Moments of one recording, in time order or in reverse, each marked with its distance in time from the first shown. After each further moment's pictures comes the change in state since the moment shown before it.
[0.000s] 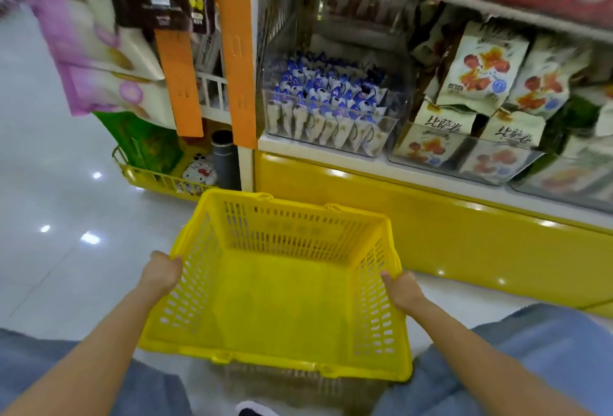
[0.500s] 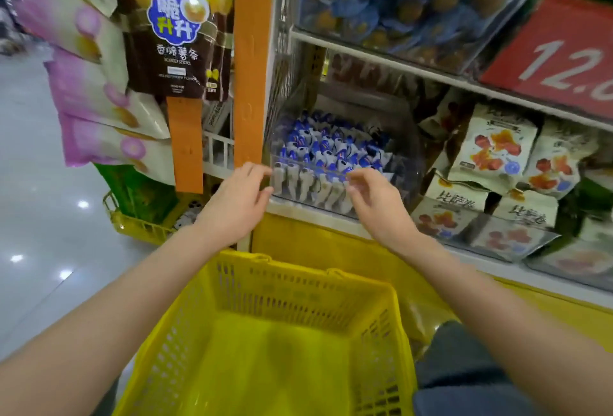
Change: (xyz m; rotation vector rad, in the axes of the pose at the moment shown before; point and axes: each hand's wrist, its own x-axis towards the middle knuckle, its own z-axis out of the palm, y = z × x) left_hand -0.035 0.213 -0.075 0.062 0.224 1.055; right_hand -0.011 -0.204 -0.138 0.132 0.426 -0.930
